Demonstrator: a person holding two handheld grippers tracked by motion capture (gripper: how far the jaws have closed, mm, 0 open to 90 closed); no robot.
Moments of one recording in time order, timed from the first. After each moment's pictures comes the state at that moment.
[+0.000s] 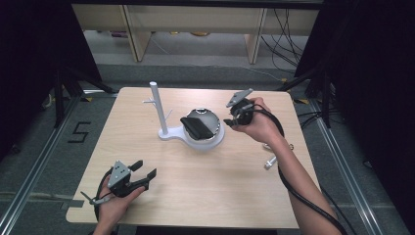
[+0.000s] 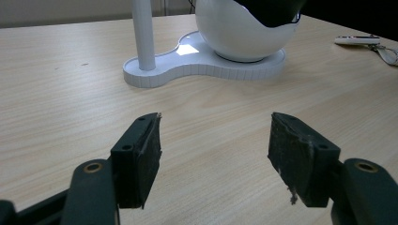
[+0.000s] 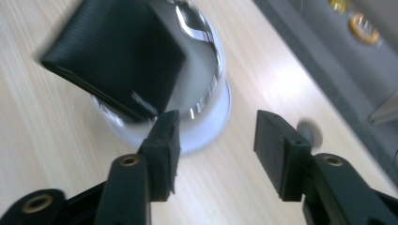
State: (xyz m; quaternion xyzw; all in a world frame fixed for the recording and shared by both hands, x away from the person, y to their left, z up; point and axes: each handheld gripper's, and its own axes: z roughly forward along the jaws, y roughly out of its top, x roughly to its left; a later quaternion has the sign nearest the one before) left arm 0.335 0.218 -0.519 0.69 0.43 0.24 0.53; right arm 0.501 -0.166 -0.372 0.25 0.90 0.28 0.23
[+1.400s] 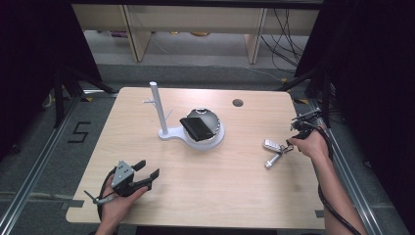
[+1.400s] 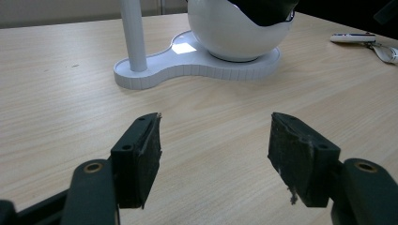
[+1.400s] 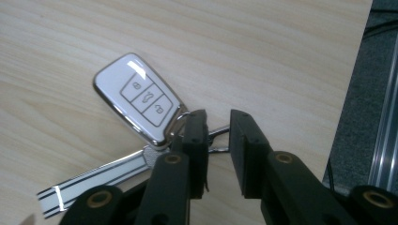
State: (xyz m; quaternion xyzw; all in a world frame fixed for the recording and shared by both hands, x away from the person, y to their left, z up) left arm 0.335 0.212 -0.518 0.70 0.42 0.24 0.53; right arm 0.498 -0.351 -0.444 0.58 0.79 0.16 0.12
